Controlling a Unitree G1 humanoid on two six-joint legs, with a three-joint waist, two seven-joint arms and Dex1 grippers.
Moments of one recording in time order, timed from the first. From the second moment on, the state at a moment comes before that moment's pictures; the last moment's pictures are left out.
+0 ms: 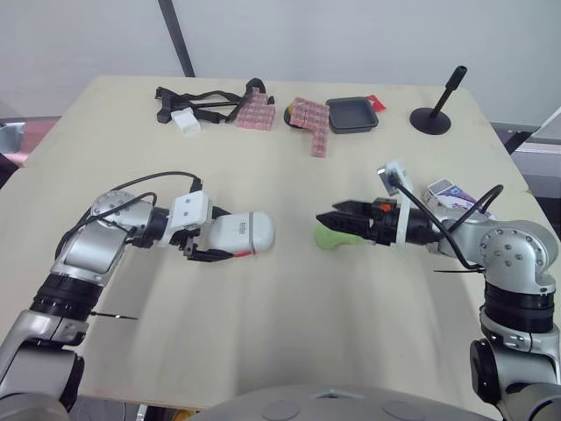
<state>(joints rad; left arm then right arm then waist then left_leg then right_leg) -0.33 0.76 -0.12 0.04 -0.20 0.09 -1.33 -0.42 -0.36 -0.26 -0.36 1.04 1.53 0.42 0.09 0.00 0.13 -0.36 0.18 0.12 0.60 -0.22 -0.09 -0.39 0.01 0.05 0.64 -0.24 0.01</state>
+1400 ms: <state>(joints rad) -0.18 0.68 -0.21 -0.25 -0.23 0.15 -1.14 -0.48 -0.57 0.19 -0.16 1.94 1.22 -0.22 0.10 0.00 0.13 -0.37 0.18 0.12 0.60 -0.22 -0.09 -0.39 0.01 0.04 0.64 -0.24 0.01</state>
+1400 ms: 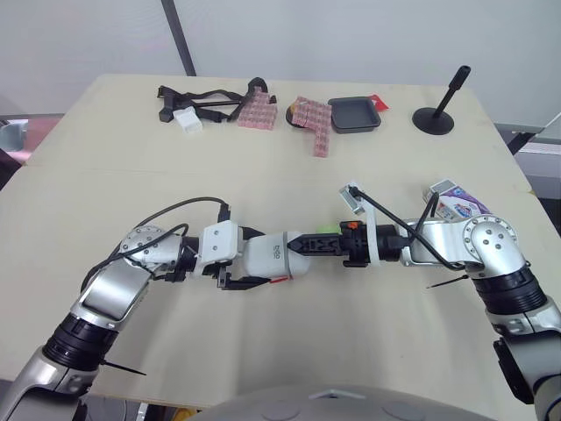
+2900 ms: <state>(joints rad) -0.18 0.65 -0.18 -0.25 -0.25 0.03 -1.09 -0.45 -0.57 0.16 -0.11 1.94 1.23 -0.07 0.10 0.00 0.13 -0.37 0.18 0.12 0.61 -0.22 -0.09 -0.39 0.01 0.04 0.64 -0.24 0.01</state>
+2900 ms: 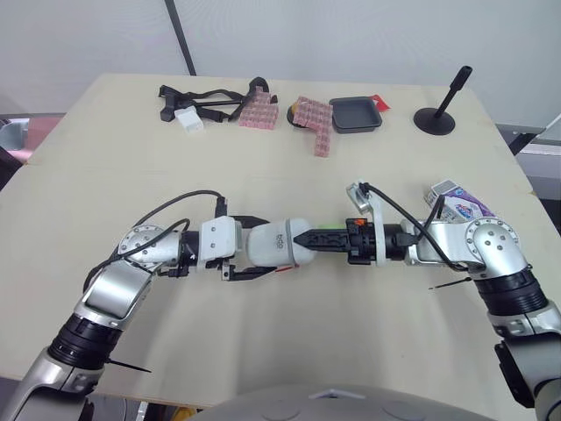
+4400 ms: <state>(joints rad) -0.14 0.67 -0.15 -0.21 -0.24 -0.03 -1.09 -0.44 -0.60 0.20 -0.16 1.94 1.18 -0.10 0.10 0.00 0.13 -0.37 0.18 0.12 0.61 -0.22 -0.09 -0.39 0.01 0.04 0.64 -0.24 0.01</state>
